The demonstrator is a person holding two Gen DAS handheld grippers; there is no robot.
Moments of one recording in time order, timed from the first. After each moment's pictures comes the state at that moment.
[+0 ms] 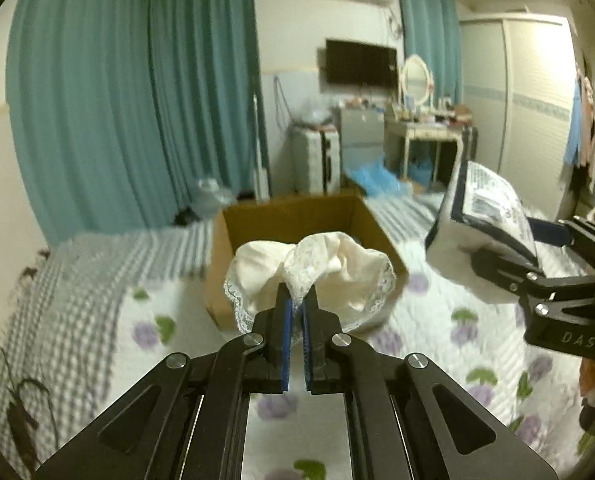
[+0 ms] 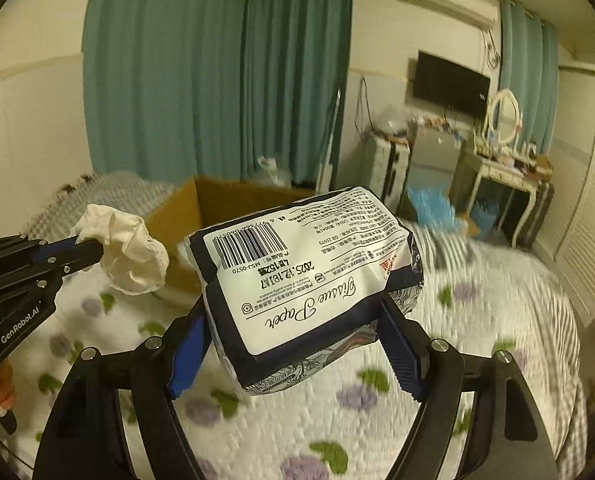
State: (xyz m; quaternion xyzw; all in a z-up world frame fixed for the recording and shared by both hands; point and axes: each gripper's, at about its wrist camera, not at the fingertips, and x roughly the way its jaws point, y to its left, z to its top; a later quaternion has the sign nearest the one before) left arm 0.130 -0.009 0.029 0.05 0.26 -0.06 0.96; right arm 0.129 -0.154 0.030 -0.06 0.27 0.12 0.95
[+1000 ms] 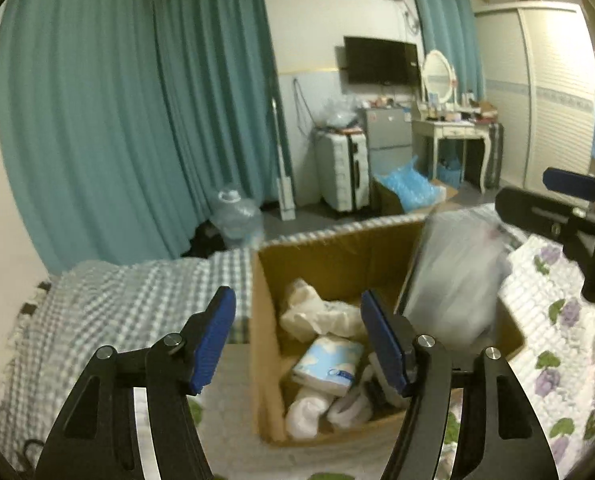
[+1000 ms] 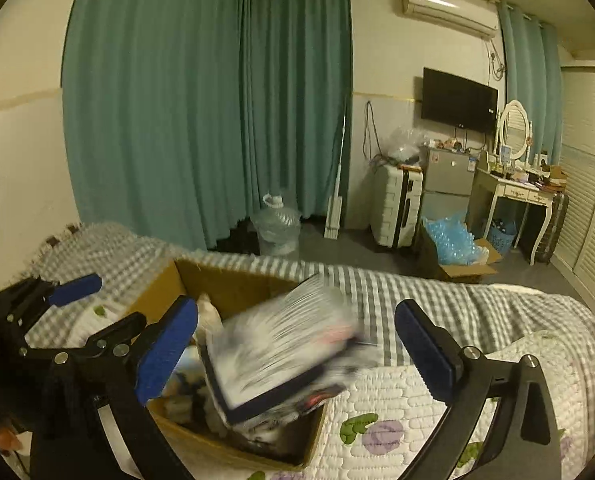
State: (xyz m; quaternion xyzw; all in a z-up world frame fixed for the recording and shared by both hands) left arm 0.241 0.027 0.012 0.07 0.25 -0.02 0.97; right arm 0.271 -0.111 0.045 -0.03 0.22 0.13 0.96
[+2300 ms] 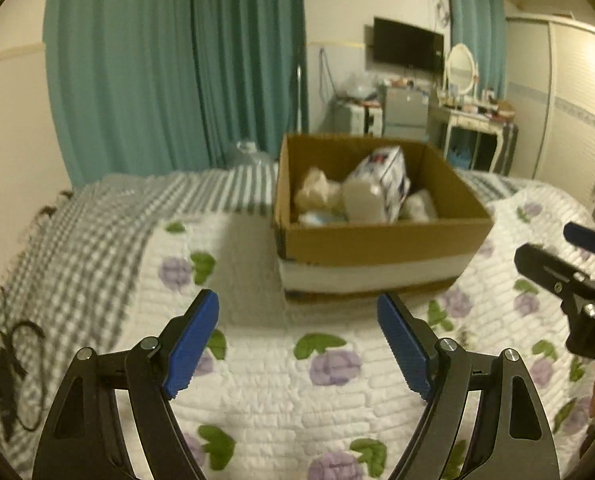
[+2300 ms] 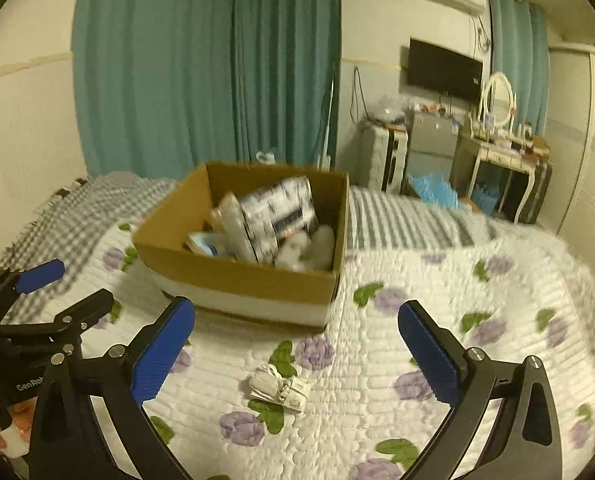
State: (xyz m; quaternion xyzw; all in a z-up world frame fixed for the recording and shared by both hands) left arm 0.145 0.051 -0.064 0.01 0.31 0.01 0.95; right arm 0.142 -0.108 -0.007 -0.04 0.28 0.10 0.95
